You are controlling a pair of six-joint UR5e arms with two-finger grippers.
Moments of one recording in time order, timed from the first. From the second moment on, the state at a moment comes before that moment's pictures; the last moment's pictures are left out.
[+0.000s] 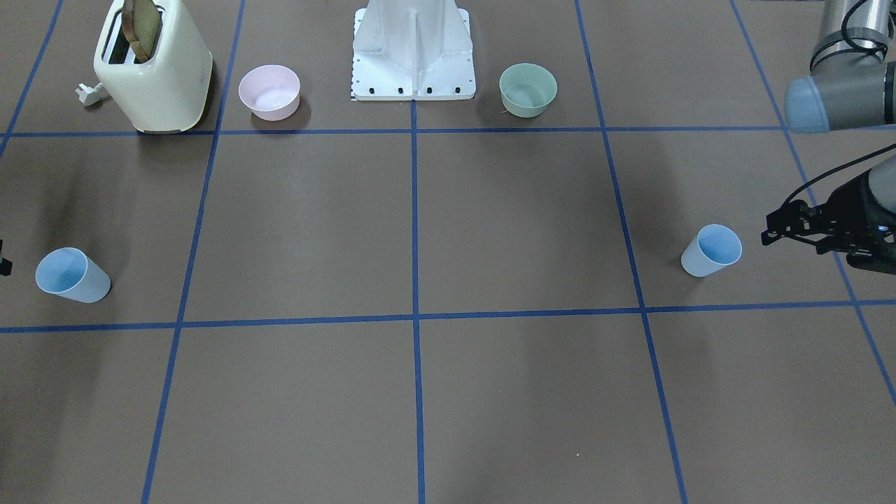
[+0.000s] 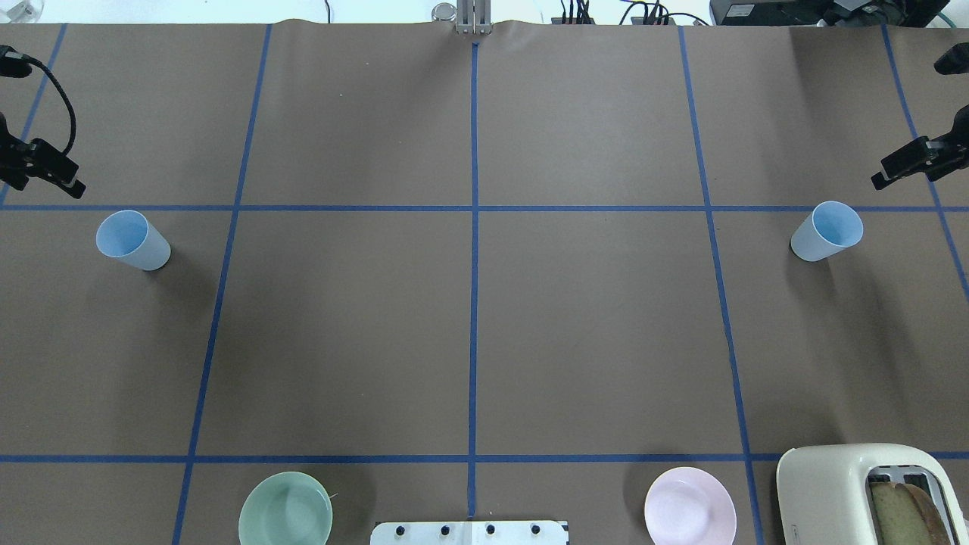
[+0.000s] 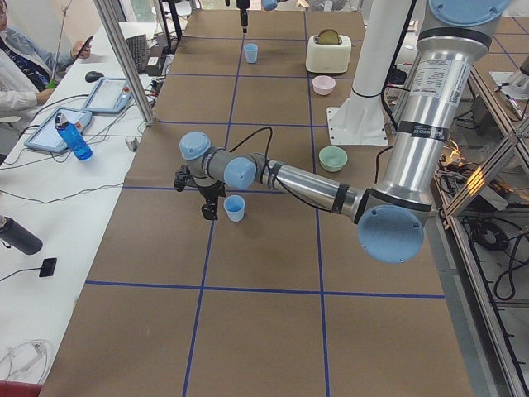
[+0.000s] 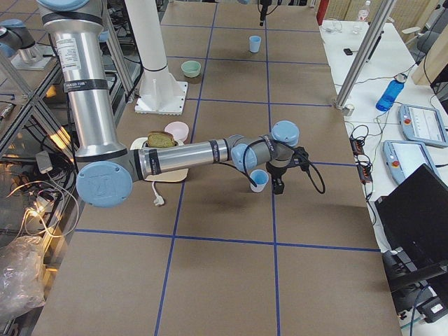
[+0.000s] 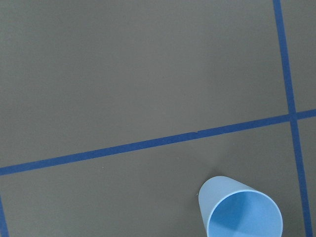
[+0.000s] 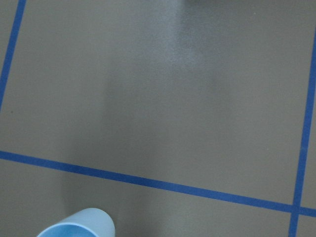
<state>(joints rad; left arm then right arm) -1.19 -1.79 -1.62 -1.64 -2.37 -0.31 1.27 -1.44 1.61 -1.36 2.38 0.28</state>
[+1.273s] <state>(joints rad) -1.06 -1.74 -1.58 -1.83 -2.36 -0.45 1.21 -1.47 1.66 -1.34 2.38 0.30</state>
